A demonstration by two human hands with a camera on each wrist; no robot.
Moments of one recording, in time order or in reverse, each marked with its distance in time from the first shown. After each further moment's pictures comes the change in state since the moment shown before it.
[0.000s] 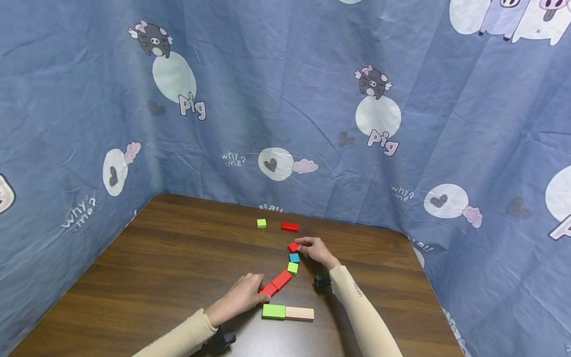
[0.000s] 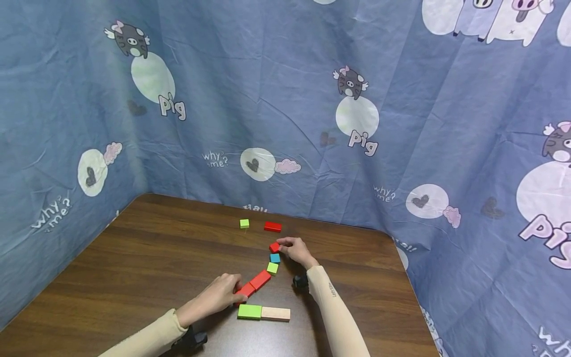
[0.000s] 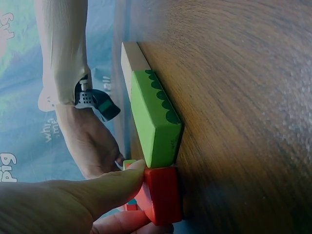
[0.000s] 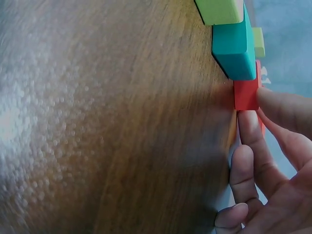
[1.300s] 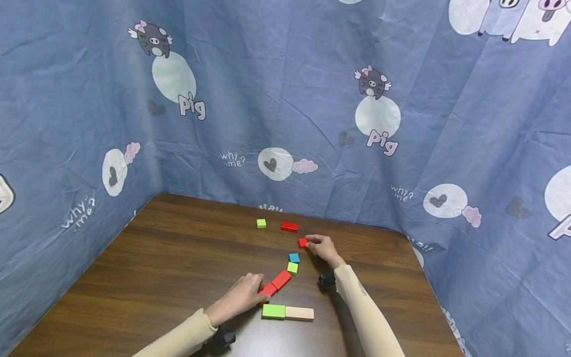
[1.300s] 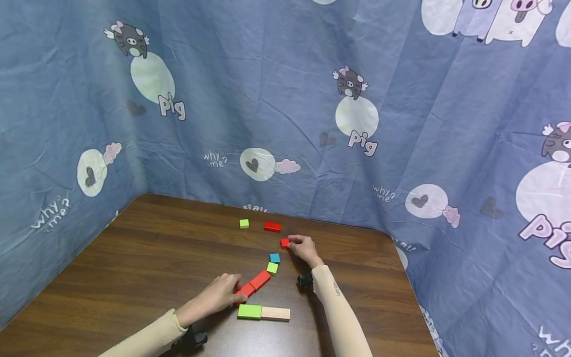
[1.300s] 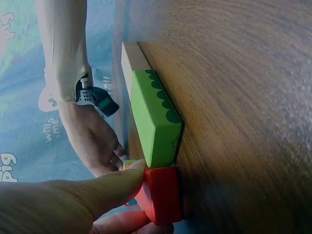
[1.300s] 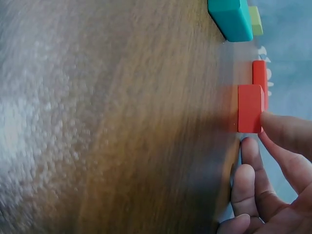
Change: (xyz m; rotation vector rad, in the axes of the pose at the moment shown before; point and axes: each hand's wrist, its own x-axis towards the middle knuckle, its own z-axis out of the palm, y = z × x) left_hand -0.001 0.000 0.000 0.011 0.028 0.024; right_hand 0.000 0.014 -0.013 0.013 0.194 0.066
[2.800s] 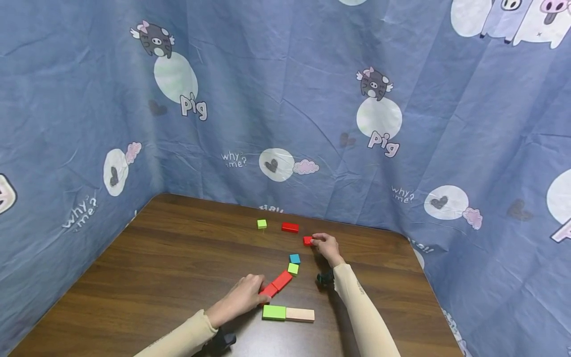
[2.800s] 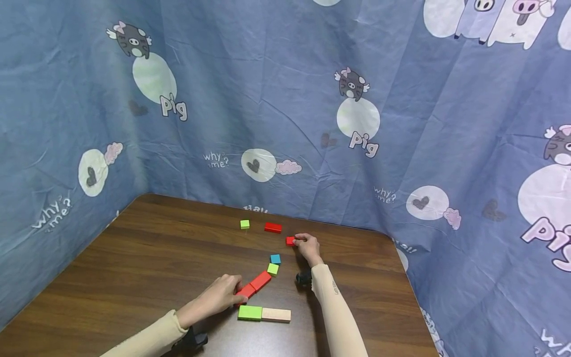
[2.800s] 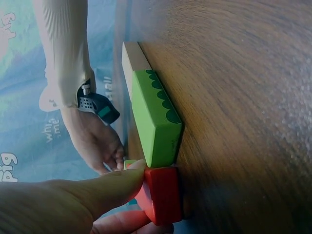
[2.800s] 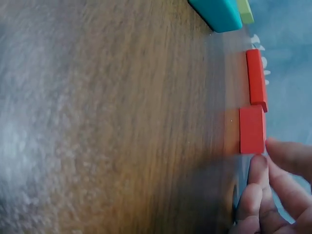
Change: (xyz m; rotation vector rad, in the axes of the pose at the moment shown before) left_hand -0.001 0.000 -0.001 -0.033 -0.015 0.000; right_hand 0.008 0.004 0.000 0.053 0.185 0.145
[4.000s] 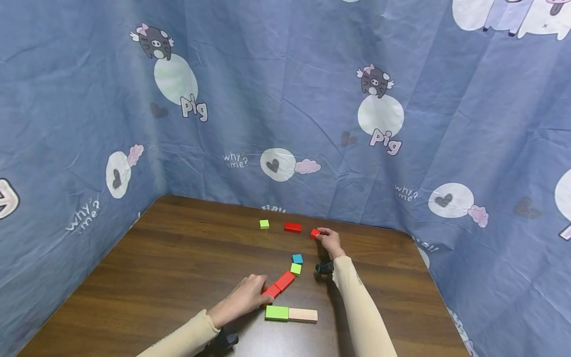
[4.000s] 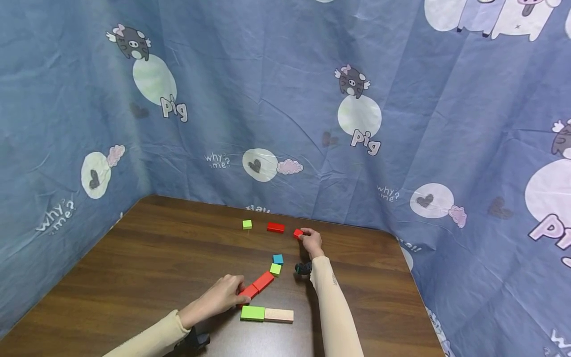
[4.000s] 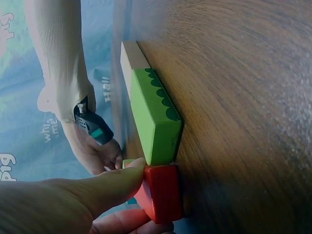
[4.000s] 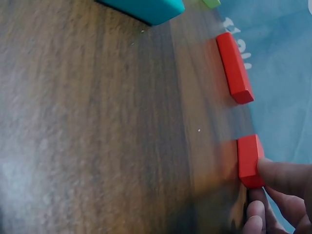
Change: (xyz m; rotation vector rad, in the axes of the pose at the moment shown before) left_hand 0.001 0.000 0.002 0.029 0.001 -0.010; right_hand 0.022 0.000 0.005 0.156 0.060 0.034
